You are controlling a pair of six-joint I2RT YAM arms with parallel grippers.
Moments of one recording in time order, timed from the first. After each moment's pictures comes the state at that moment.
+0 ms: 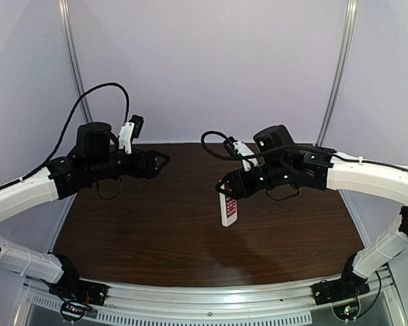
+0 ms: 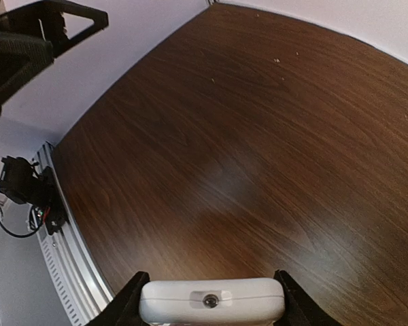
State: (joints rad) left arm -0.72 1.16 0.97 -0.13 0.09 -0.29; right arm 0.90 1.42 1.20 -0.35 -0.15 0.32
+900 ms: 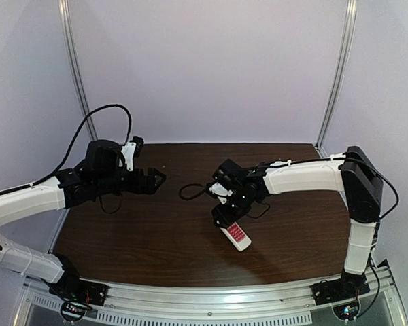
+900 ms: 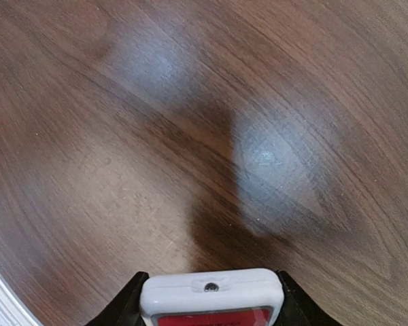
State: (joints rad) left arm -0.68 1.18 0.82 -0.15 -0.02 -0.36; right arm 0.90 1.92 1.37 -0.59 -0.06 0.23
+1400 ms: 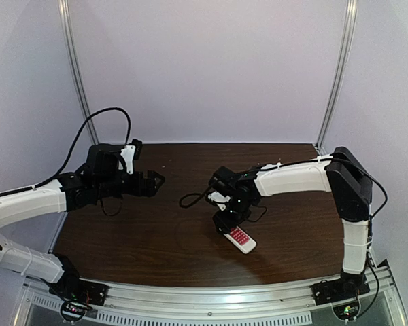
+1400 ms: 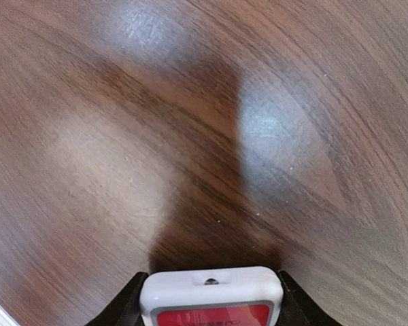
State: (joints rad) left arm -0.68 1.18 0.78 -0.11 -0.05 -0.36; right arm 0.90 2.03 1.42 -0.68 -0.05 0.21
